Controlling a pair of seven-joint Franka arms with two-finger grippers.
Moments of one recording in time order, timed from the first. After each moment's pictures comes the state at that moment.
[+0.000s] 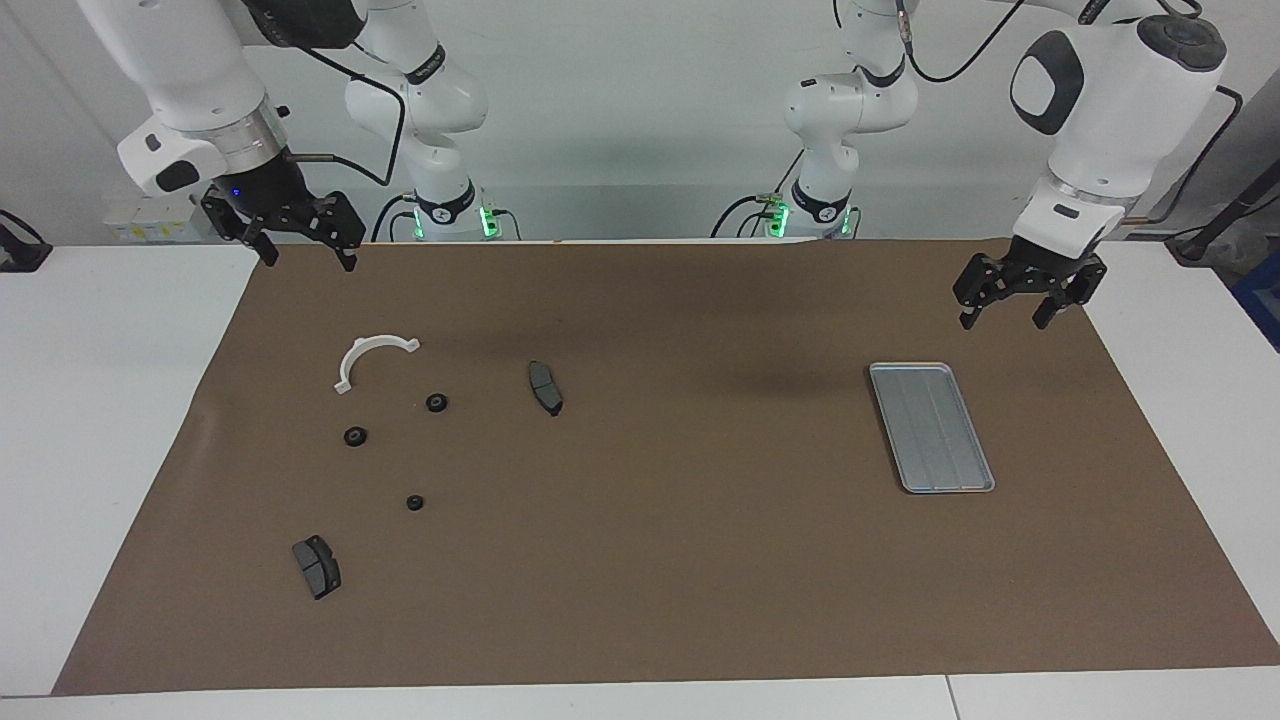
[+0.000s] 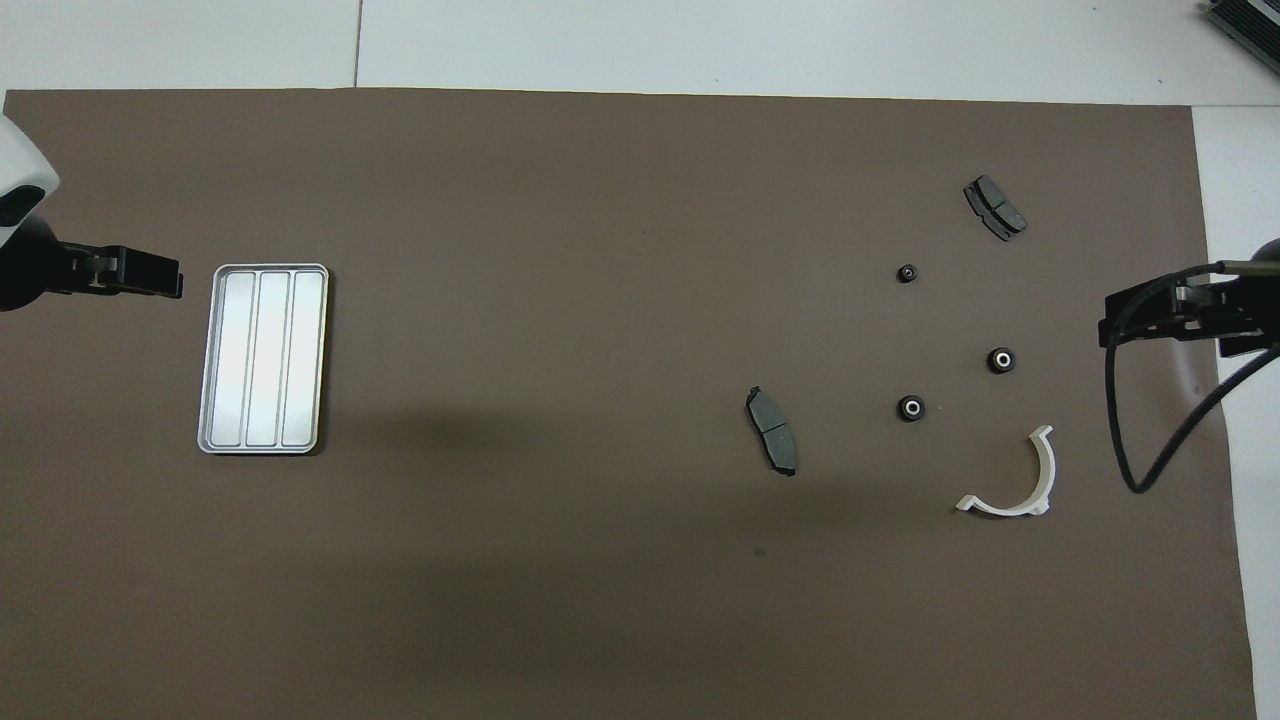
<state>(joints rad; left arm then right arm) 0.03 0.01 -0.06 -1.71 0.01 1.83 0.06 -0.02 0.00 0.03 -1.54 -0.02 1.49 0.11</state>
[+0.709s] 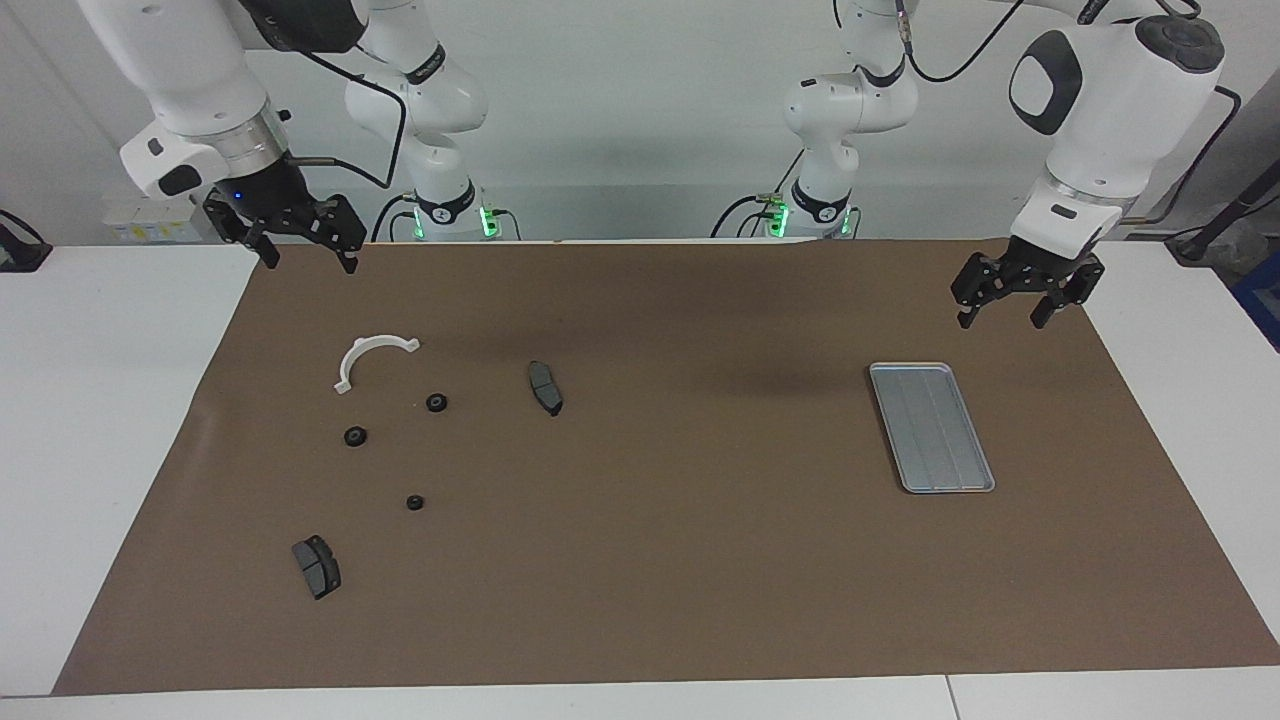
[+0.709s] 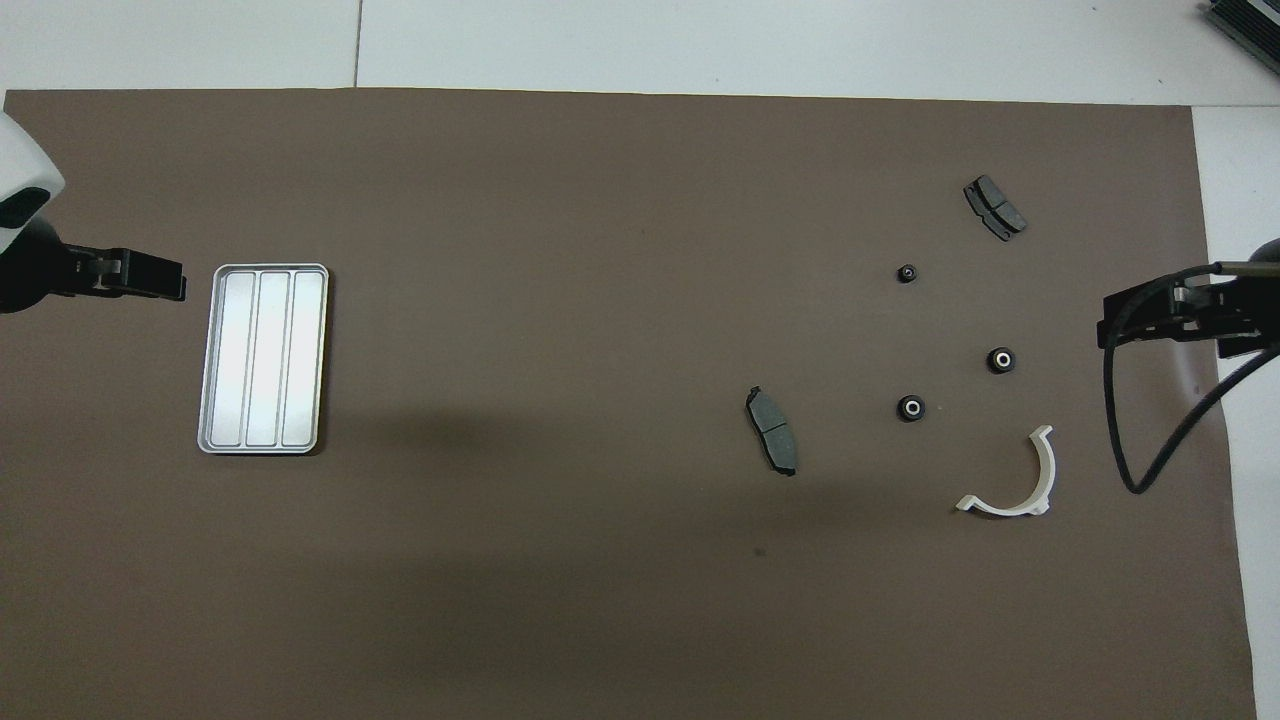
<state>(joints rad) 0.03 0.01 -0.06 -1.71 0.01 1.81 0.06 -0.02 -0.01 0.03 -1.57 -0.02 1.54 0.11</state>
